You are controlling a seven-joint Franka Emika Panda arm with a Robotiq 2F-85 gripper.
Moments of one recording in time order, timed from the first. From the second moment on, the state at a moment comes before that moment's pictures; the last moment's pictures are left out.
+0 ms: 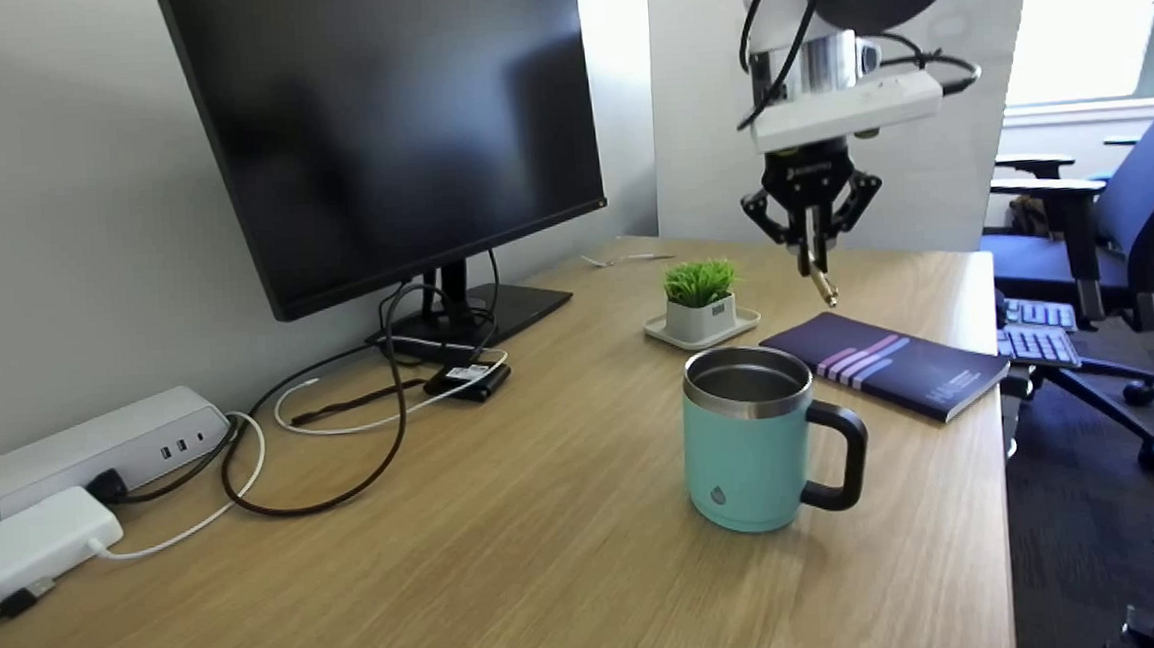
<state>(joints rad) 0.34 0.28 -0.17 -2.30 -0.22 2.55 1.03</state>
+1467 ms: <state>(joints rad) 0.39 -0.04 0.36 -2.47 -0.59 2.23 1.71</state>
